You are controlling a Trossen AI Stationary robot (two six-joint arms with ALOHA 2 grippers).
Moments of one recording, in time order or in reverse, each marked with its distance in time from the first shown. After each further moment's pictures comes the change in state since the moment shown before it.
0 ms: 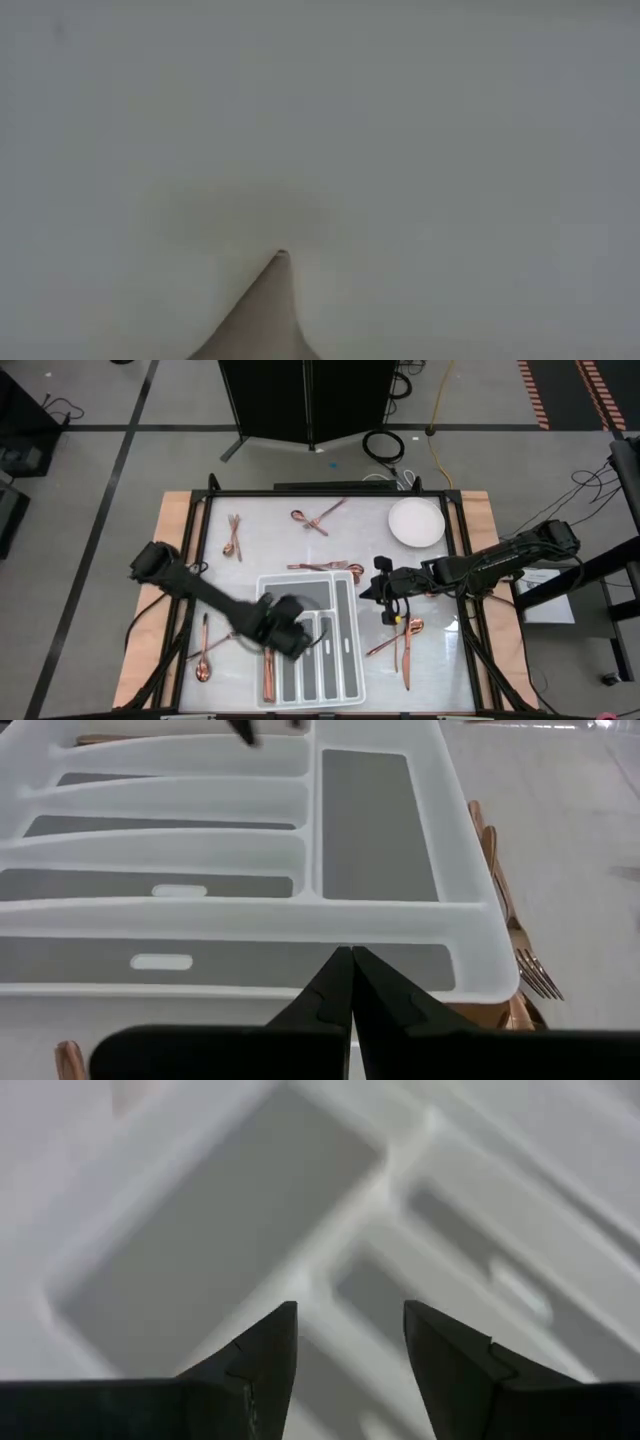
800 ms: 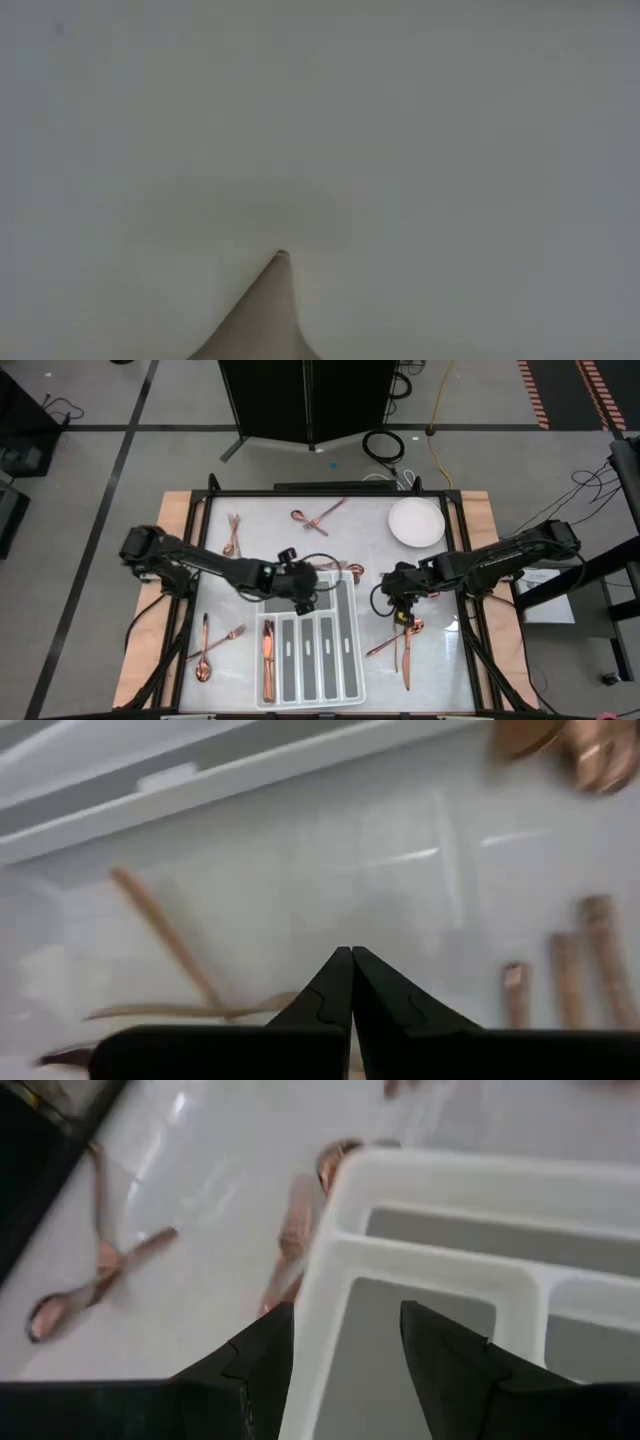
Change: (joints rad) left arm 0.286 -0.182 -0.220 0.417 -0.003 0.881; right arm -0.009 -0.006 0.113 -0.588 -0.189 0.342
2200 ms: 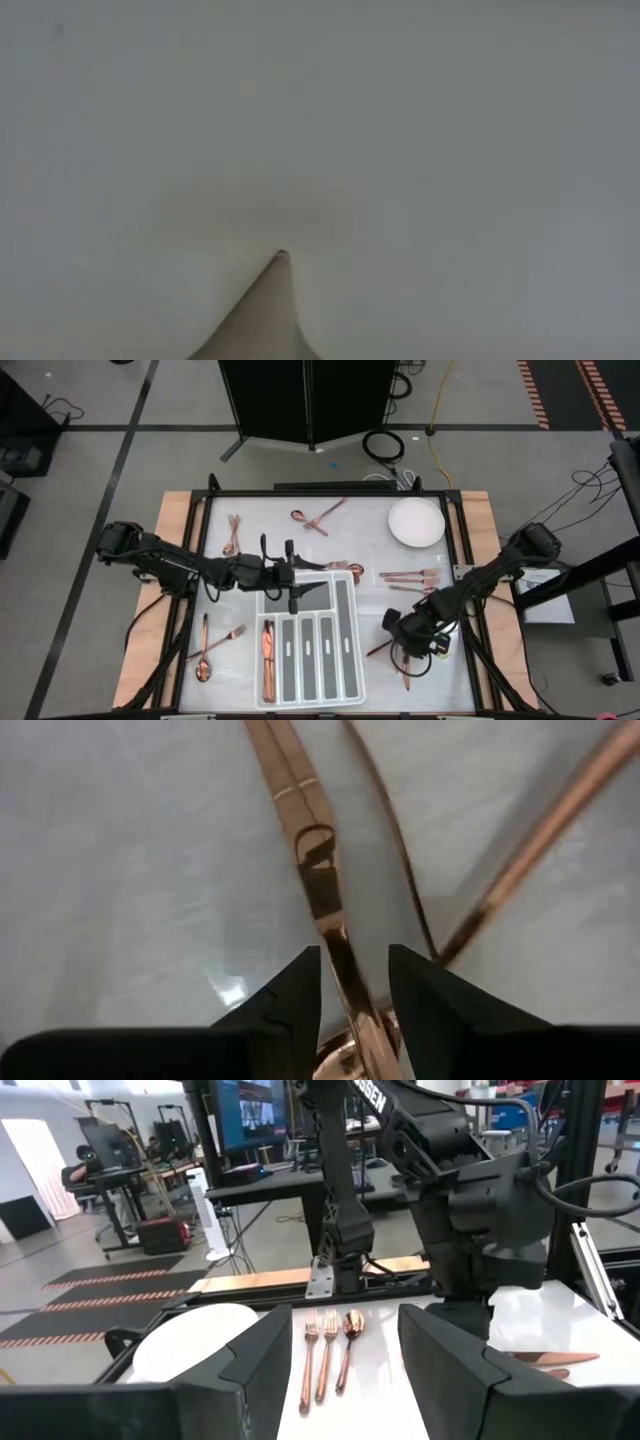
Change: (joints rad) left arm 0.020 -0.201 -0.410 1.116 0.256 0.451; right arm 0.341 0.227 0.001 0.023 -0.142 -1.002
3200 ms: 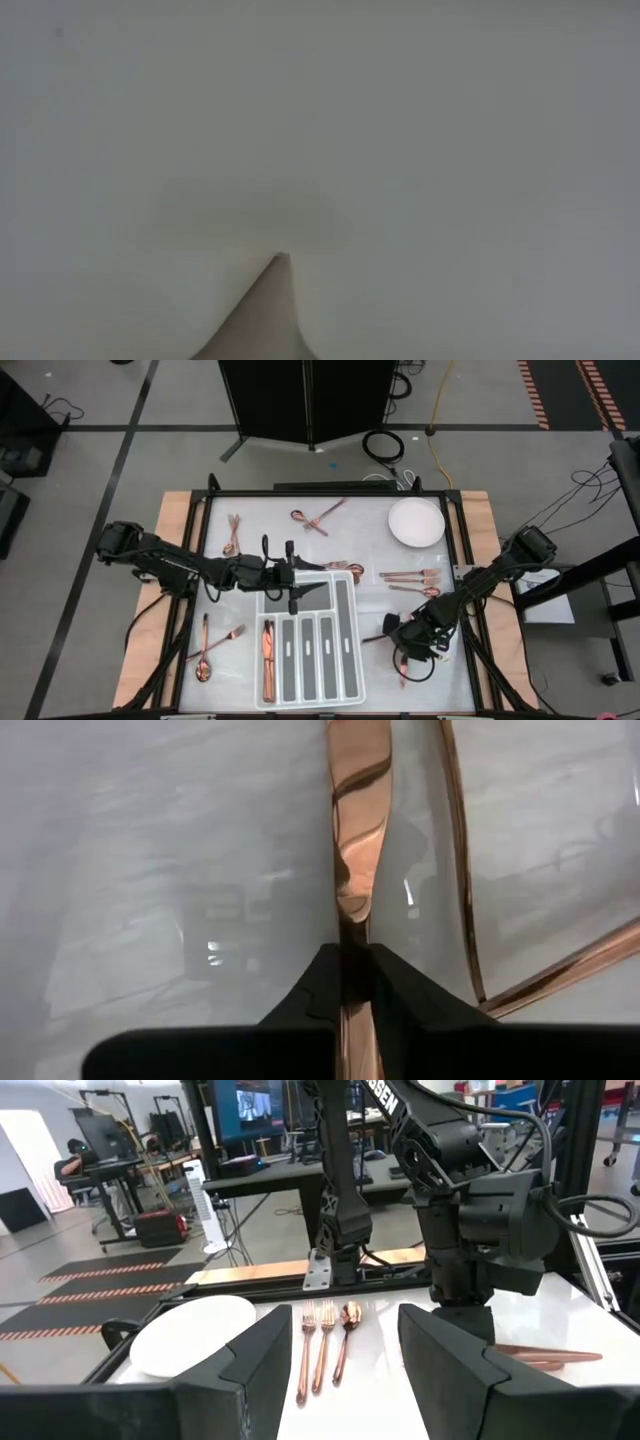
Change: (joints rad) left arm 0.000 0.001 0.000 -0.019 0.000 -0.009; right arm 0.038 0.067 -0.032 0.035 0.072 -0.090
